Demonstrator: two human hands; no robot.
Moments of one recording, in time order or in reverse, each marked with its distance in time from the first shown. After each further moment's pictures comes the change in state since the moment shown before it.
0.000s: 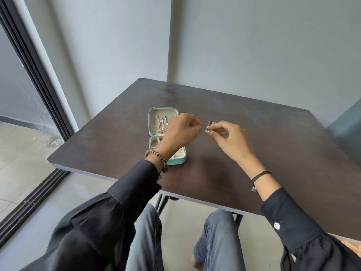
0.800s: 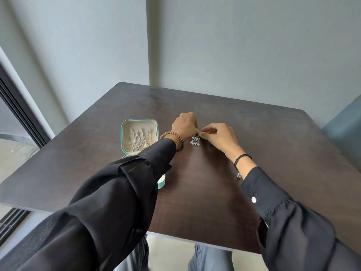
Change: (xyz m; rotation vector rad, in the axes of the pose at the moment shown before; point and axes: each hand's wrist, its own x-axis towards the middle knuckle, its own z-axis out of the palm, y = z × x) left_hand 0.140 -0.016 0.087 0.265 -0.174 -0.023; right_hand 0.096 0.078 0.007 -0.069 -0.073 0.237
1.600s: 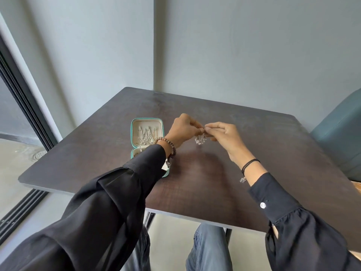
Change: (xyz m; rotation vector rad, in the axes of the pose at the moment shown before) left_hand -0.070 0.013 -0.030 -0.451 0.014 -0.011; right_hand -0.056 -0.026 -0.026 0.491 0.007 0.045
